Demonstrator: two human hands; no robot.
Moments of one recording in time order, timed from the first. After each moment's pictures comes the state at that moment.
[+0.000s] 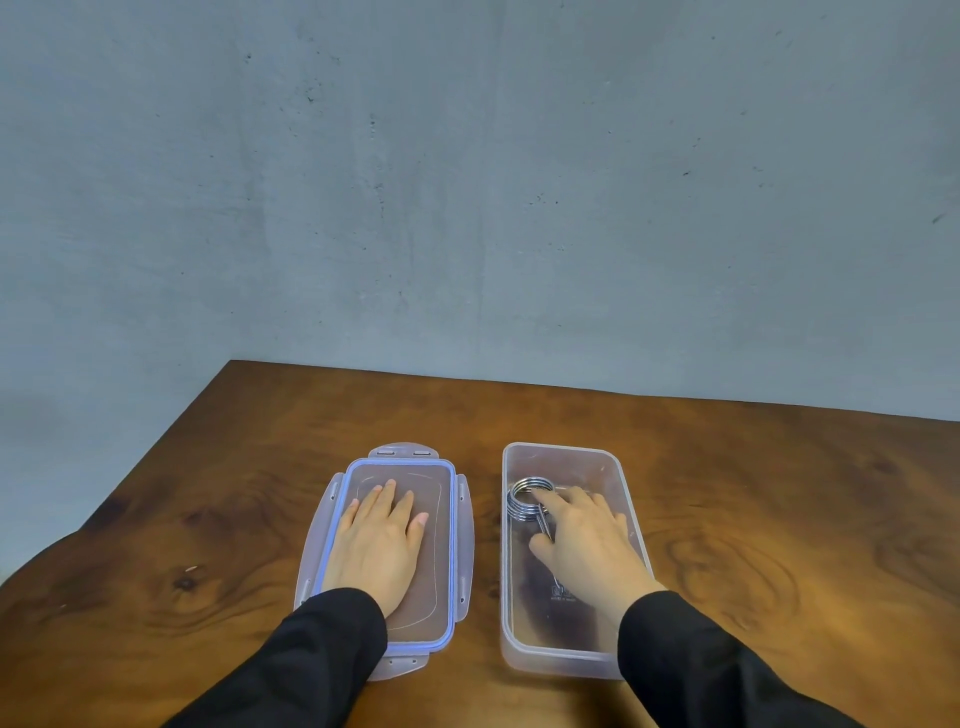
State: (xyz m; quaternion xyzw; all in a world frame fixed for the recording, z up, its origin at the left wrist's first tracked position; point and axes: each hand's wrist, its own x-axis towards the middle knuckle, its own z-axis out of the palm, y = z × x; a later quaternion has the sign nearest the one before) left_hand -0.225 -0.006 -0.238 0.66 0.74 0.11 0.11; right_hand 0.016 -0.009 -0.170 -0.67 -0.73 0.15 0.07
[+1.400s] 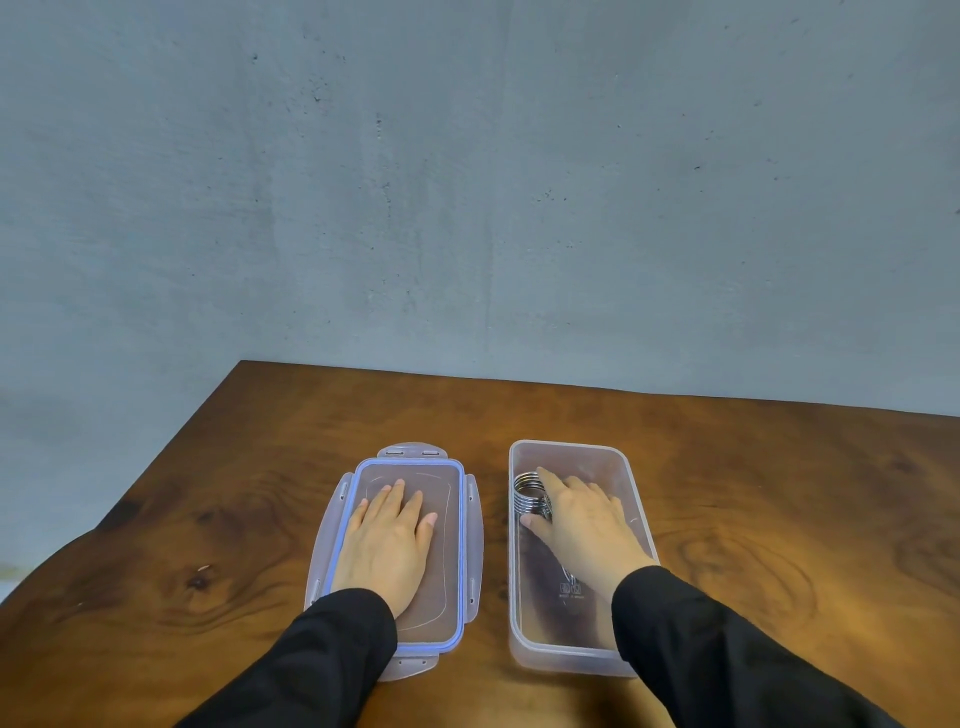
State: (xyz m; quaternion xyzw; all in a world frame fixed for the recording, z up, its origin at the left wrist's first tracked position) left_hand -0.226 -0.006 -0.238 0.66 0.74 0.11 0.12; right_hand 0.005 0.011 -0.170 -0.66 -0.74 0.12 0.04
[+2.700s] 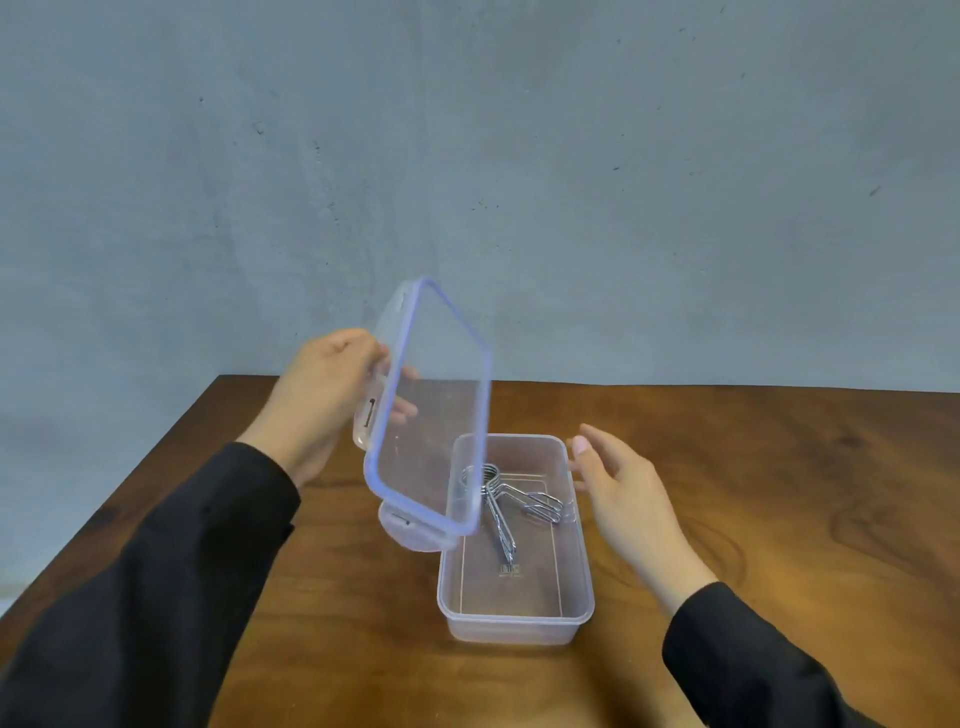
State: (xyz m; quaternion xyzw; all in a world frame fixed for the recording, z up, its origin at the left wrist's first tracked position) left_hand -0.171 -0.028 0.004 0.51 0.56 0.50 0.42; right_hand 0.103 -0.036 -0.114 -0.59 -0.56 0.37 0.44
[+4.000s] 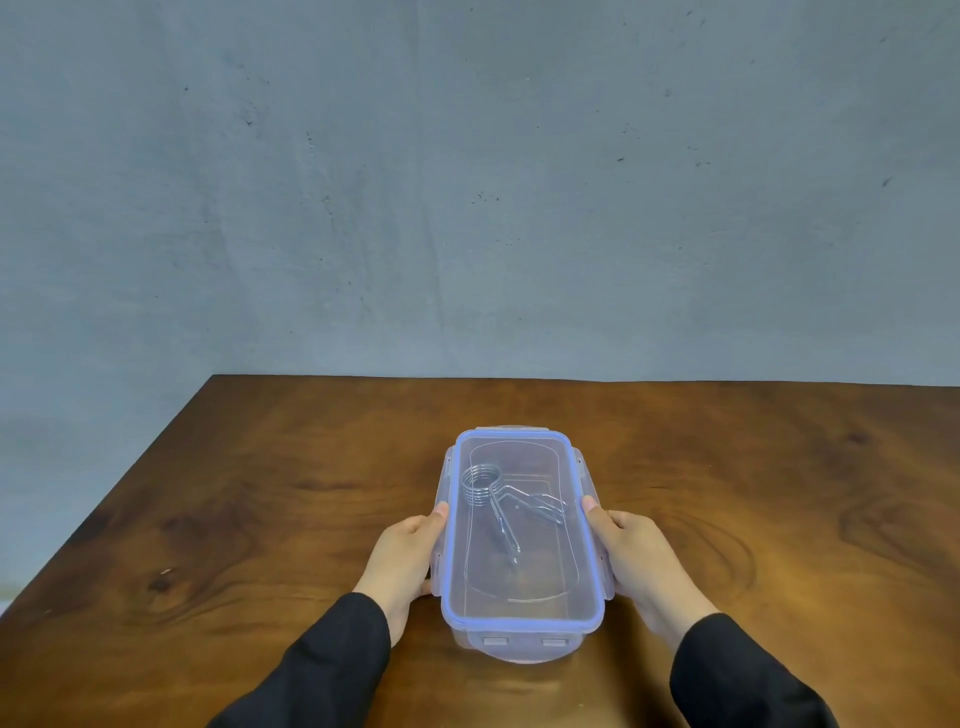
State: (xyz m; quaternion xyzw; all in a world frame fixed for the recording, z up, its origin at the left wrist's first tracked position) left_hand -0.134 -0.050 -0.171 0.35 0.63 0.36 0.59; right_hand 0.111 -0.044 -0.157 -0.67 -0.42 0.51 0.34
